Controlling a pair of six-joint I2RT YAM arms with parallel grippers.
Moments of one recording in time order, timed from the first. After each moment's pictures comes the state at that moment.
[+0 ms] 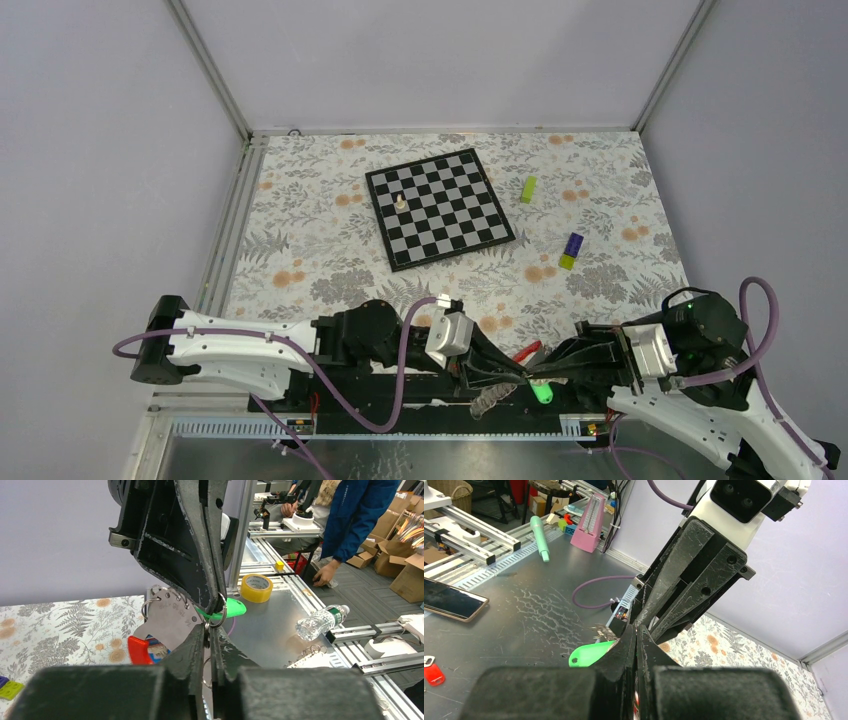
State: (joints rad) left arm -1.57 1.13 0.92 0.40 0.24 -0.13; right arm 0.94 0.35 0.90 -0.35 -0.96 -0.23
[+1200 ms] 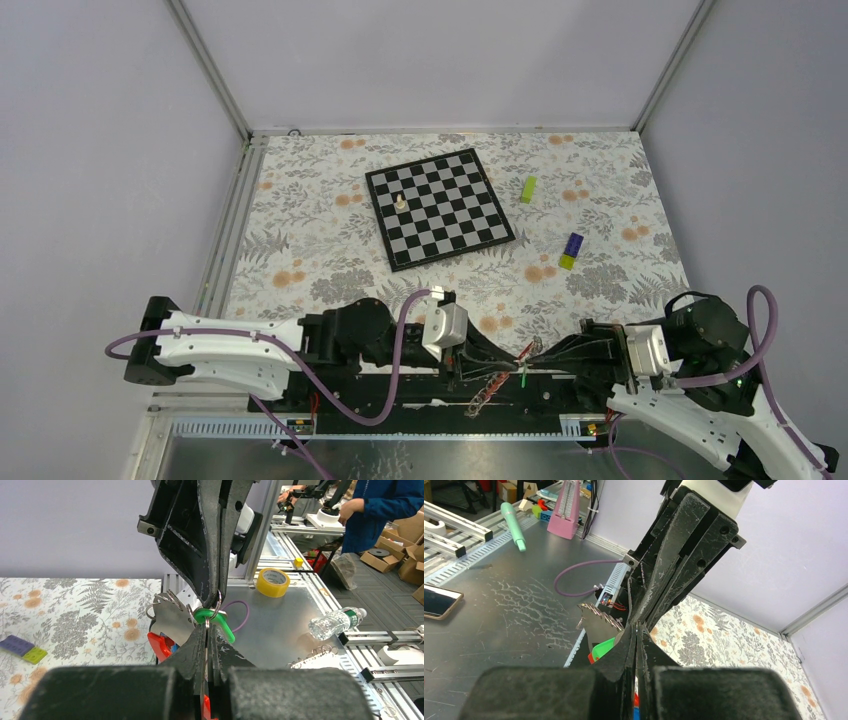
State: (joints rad) left arm -1.57 1.08 0.94 0.28 0.14 -0.14; right arm 0.94 0.31 0.90 -0.44 -0.86 -0.28
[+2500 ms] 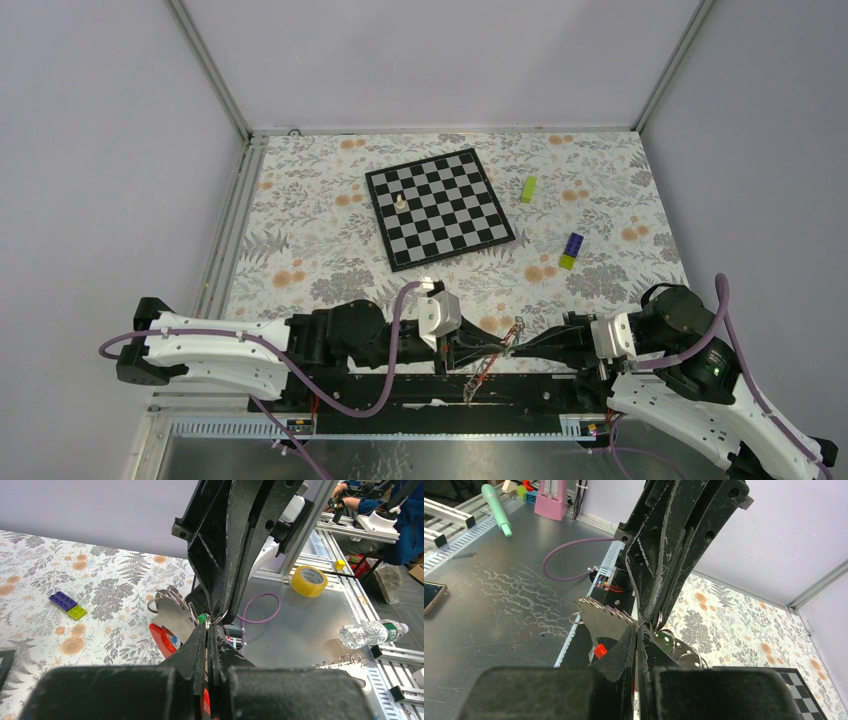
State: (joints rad) left arm -1.58 1.03 0.94 0.15 -0.08 -0.15; right arm 0.94 0.36 0.85 -0.46 -0.80 -0.31
